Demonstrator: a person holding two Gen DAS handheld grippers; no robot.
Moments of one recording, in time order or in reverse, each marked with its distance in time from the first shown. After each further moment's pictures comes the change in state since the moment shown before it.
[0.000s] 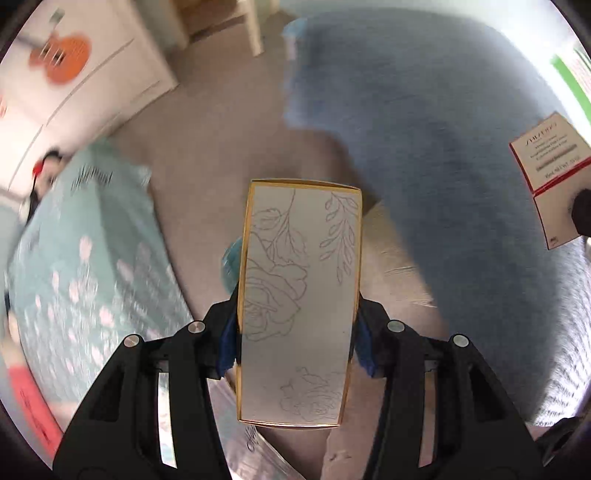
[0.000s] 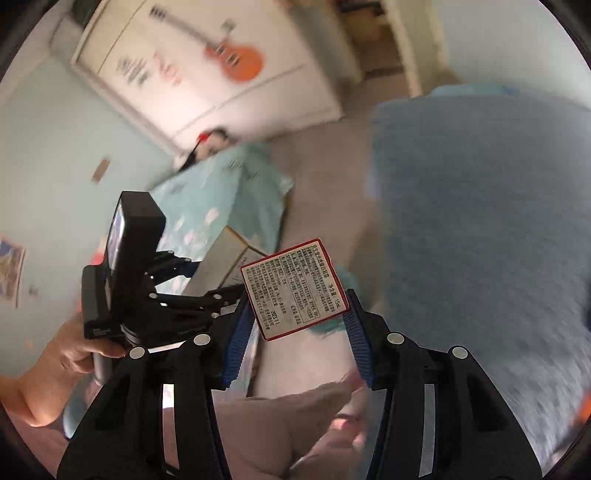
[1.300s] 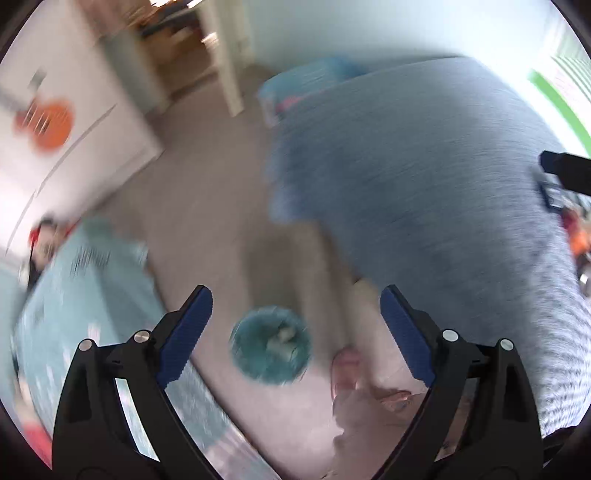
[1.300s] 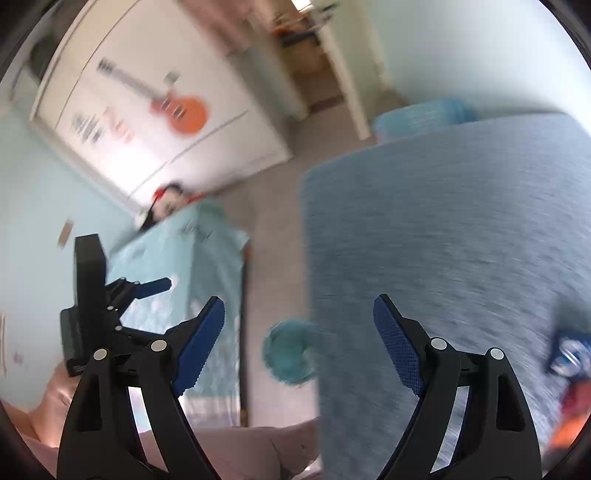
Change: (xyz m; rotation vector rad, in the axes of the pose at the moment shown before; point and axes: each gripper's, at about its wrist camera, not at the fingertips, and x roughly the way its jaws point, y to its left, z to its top) left arm -0.032 -0.048 0.099 0.207 -0.234 -0.029; right arm -0.095 -0.100 0.011 0.238 -0.282 -0.229
